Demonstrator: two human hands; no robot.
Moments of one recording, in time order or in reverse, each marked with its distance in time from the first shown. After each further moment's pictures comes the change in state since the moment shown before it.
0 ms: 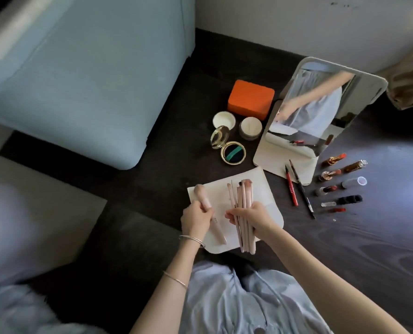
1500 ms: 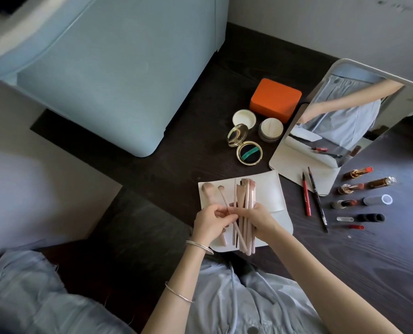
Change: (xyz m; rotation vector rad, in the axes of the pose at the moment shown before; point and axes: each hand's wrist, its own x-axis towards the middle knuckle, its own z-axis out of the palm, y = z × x) left_hand -0.026 0.004 0.002 -0.392 -0.189 0.000; right_hand 0.001 -0.009 0.007 -0.086 -0.177 0.051
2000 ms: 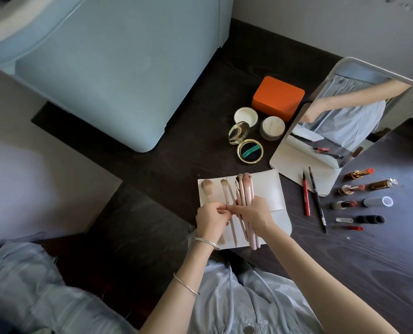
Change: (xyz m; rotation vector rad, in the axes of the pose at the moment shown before) left_hand 0.000 0.006 0.018 0.034 0.207 0.004; right_hand 0.011 0.002 0.002 -0.361 0.235 -0.166
